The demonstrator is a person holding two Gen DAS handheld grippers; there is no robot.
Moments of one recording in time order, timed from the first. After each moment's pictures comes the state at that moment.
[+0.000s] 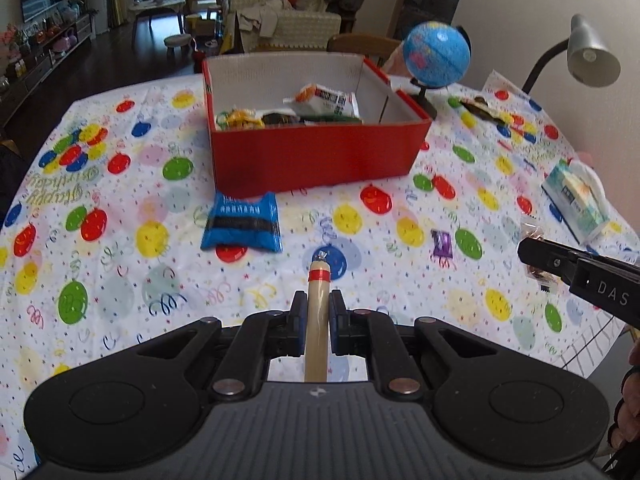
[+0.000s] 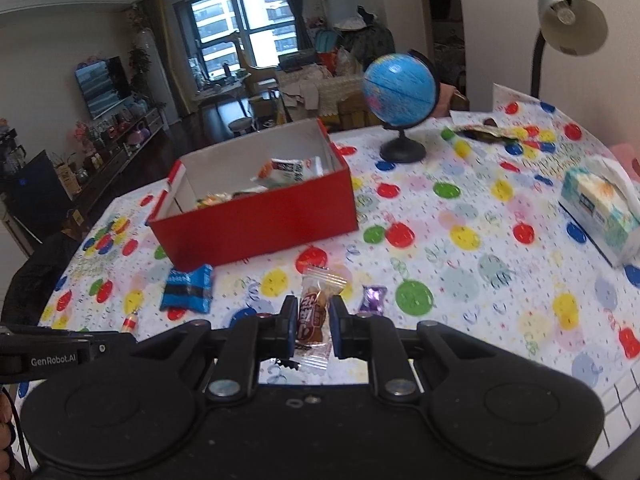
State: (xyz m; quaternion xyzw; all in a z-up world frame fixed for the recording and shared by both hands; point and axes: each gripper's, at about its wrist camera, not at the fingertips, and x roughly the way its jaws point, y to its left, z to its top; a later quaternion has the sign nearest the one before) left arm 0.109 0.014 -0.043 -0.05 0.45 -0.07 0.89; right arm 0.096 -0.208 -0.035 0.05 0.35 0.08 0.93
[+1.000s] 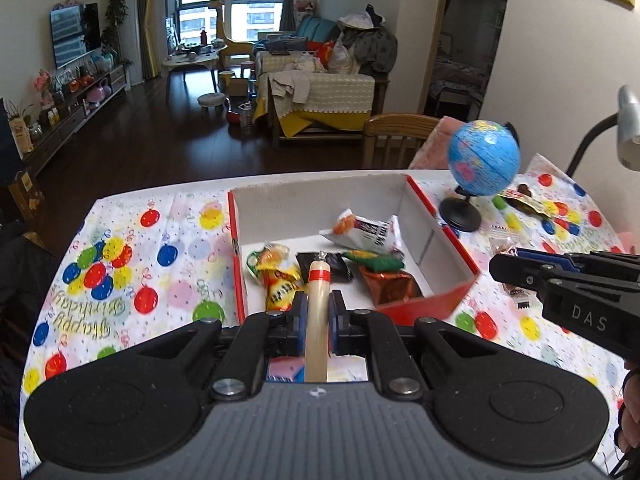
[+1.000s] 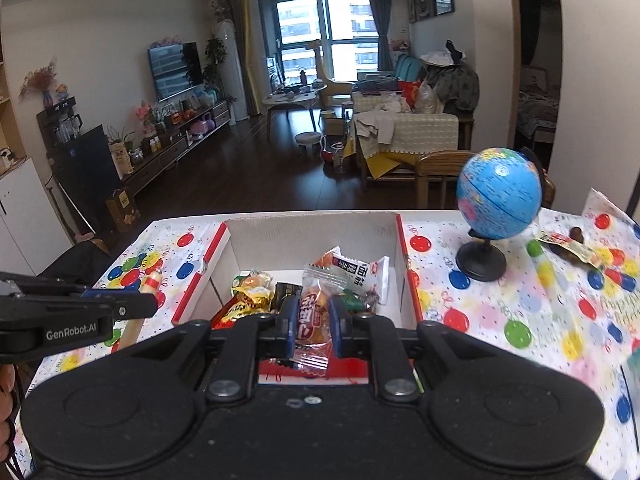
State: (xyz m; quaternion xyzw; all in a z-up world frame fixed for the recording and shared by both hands) left arm 0.235 0.020 0.019 -0.03 0.38 0.00 0.93; right arm 0.241 -0.170 0.014 -0.02 0.32 0.18 0.93
